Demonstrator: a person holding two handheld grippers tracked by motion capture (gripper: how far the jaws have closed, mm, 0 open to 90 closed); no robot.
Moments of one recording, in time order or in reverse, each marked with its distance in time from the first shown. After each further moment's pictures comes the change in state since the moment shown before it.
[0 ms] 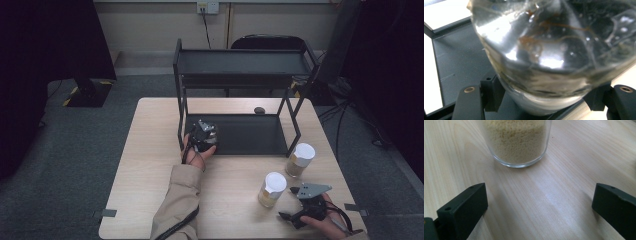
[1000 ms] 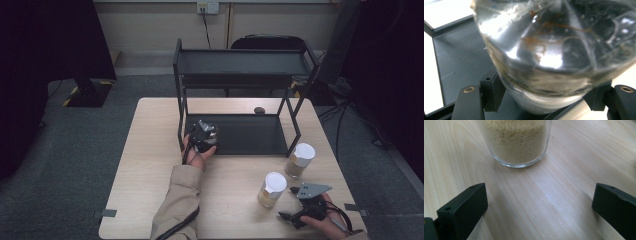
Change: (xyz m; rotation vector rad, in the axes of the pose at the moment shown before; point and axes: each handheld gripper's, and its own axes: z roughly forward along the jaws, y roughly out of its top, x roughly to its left) left arm -0.002 0.002 -0.001 0.010 0.004 -0.003; right arm 0.000 0.000 0.000 0.000 0.000 0.000
